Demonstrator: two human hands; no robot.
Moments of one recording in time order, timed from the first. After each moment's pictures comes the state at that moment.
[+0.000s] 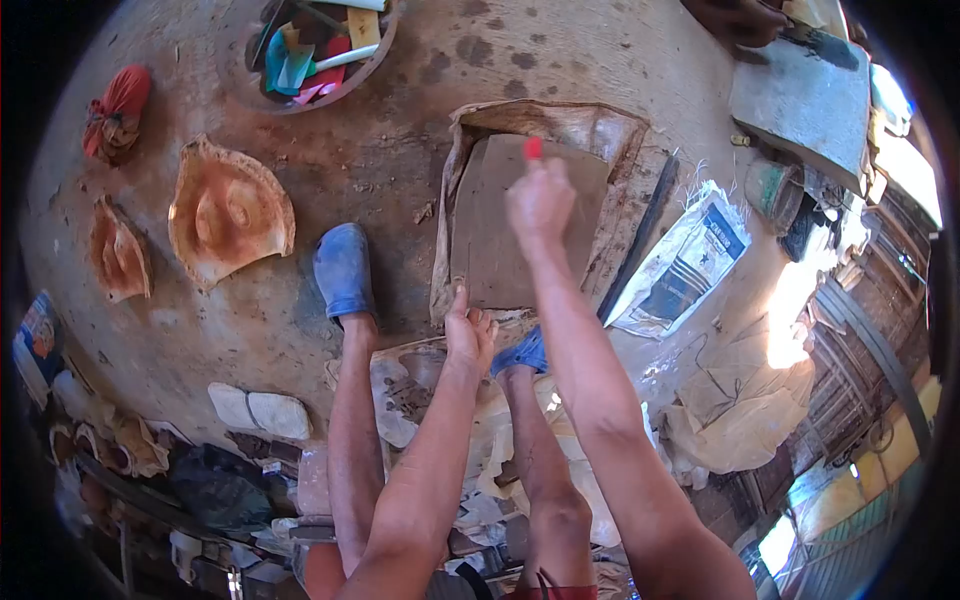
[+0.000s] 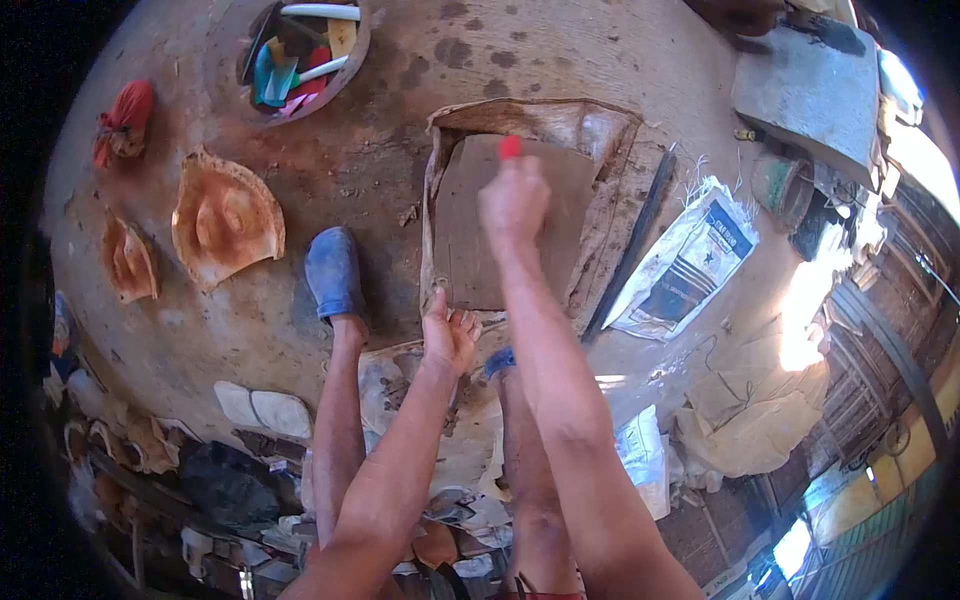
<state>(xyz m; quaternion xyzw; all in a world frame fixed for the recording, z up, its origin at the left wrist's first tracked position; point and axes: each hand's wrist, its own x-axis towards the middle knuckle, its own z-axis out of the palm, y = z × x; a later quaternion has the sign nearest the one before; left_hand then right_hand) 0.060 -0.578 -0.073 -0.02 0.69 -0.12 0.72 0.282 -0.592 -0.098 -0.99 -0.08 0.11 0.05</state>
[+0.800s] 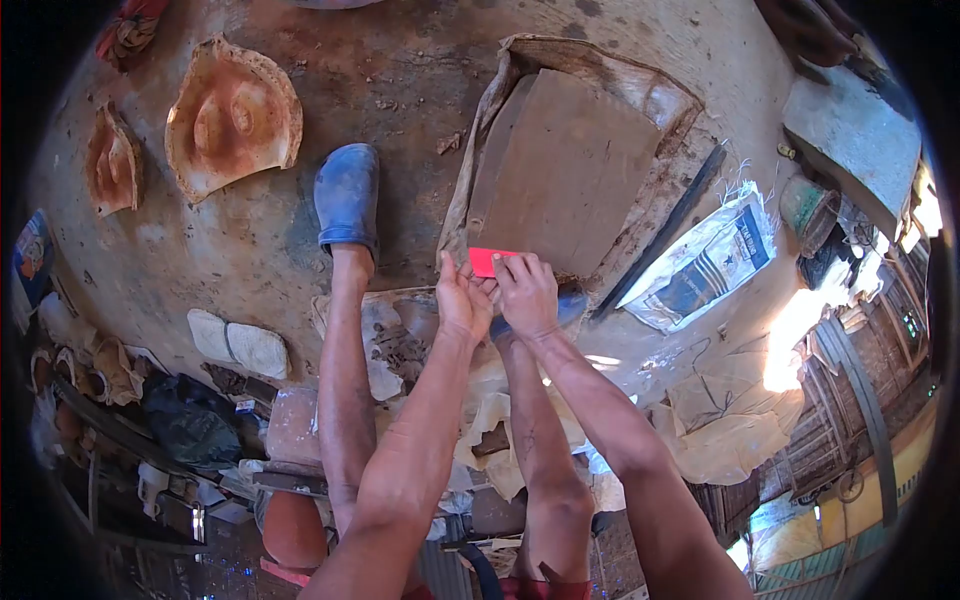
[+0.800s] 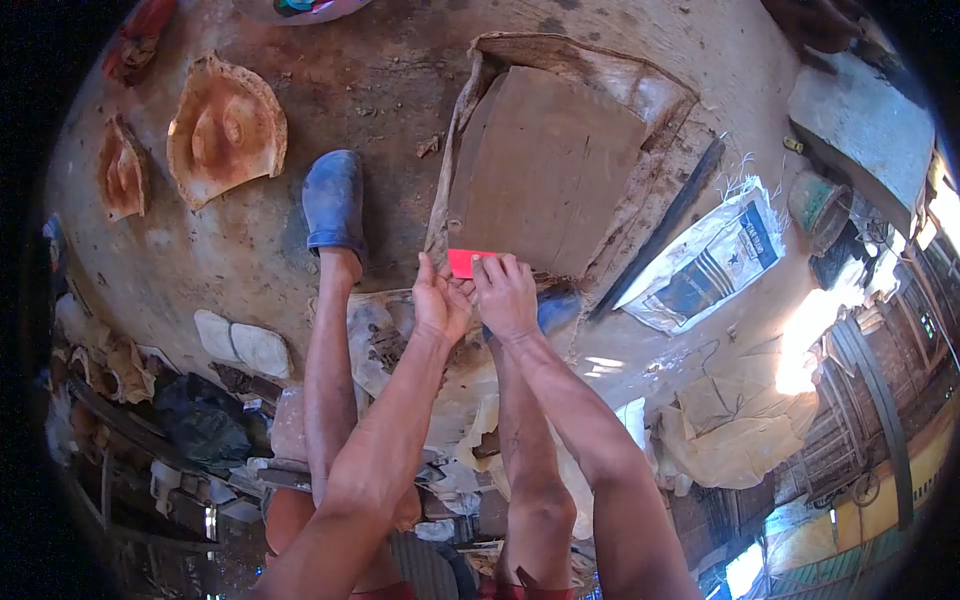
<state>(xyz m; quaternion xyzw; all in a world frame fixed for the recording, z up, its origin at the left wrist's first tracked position) 0.016 -0.588 -0.079 -0.09 0.62 0.00 0.78 0.095 -0.691 -0.058 -0.88 -0.41 0.20 0.14</state>
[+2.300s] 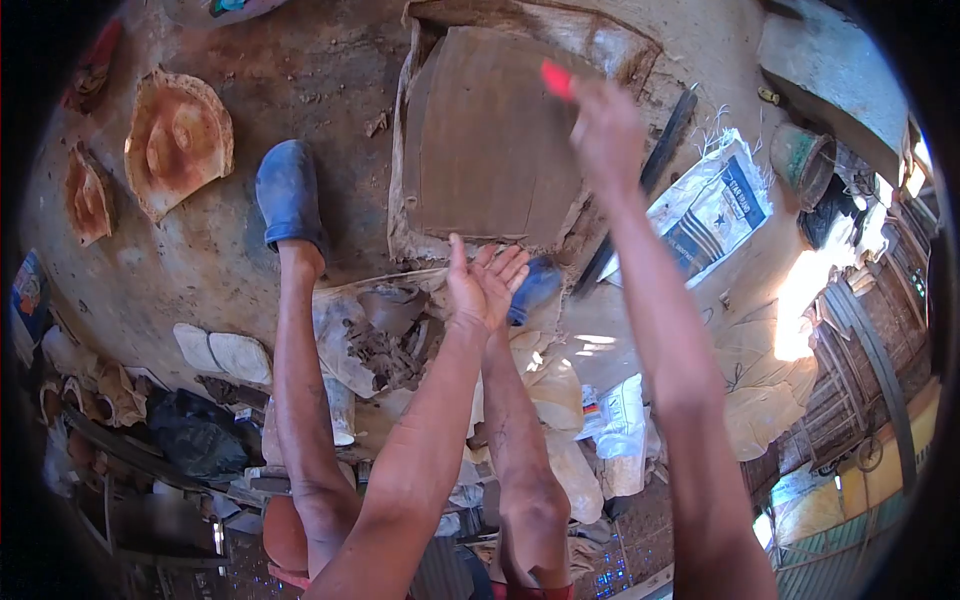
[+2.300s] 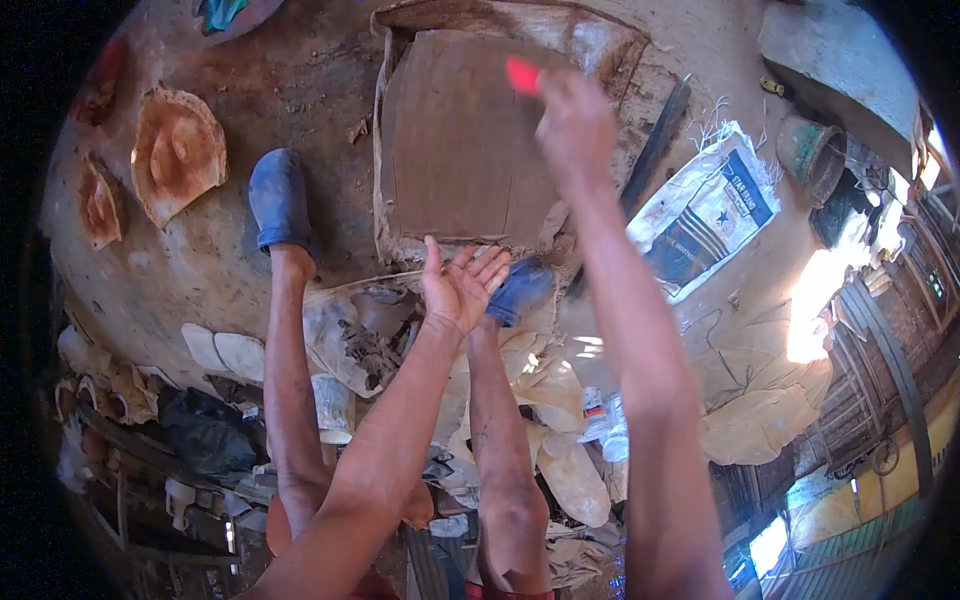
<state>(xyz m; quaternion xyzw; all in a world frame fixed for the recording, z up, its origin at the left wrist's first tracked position) 0.045 -0.683 -0.068 -0.10 0.60 -0.06 0.79 0.313 -0.730 -0.074 -0.93 -0.34 0.00 0.15</state>
